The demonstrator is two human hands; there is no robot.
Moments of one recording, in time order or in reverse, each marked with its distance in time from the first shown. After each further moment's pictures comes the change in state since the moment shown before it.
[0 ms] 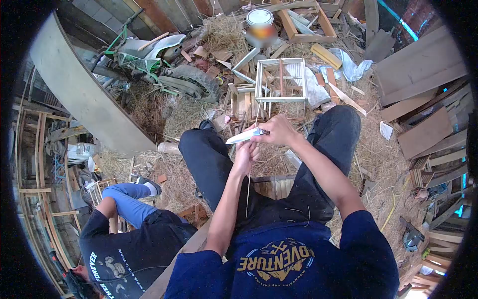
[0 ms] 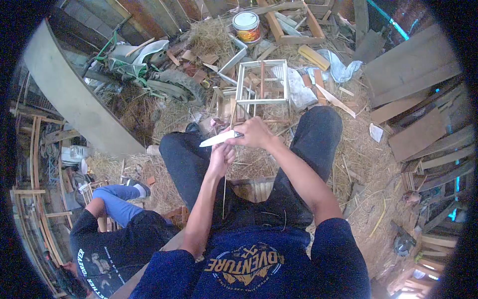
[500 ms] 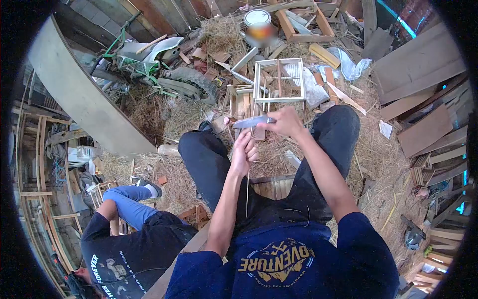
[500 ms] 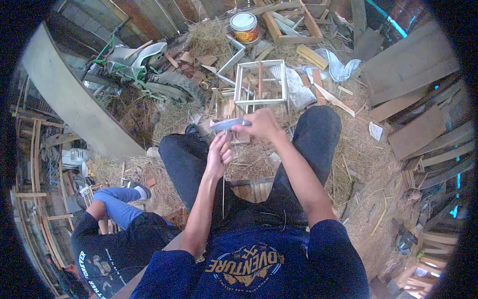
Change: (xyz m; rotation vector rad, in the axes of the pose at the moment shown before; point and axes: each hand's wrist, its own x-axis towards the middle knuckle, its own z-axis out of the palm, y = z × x) left_hand -0.005 0.016 0.011 -0.098 -0.061 -0.040; right_hand 0.002 0.021 -0.028 -0.095 -0.145 0.285
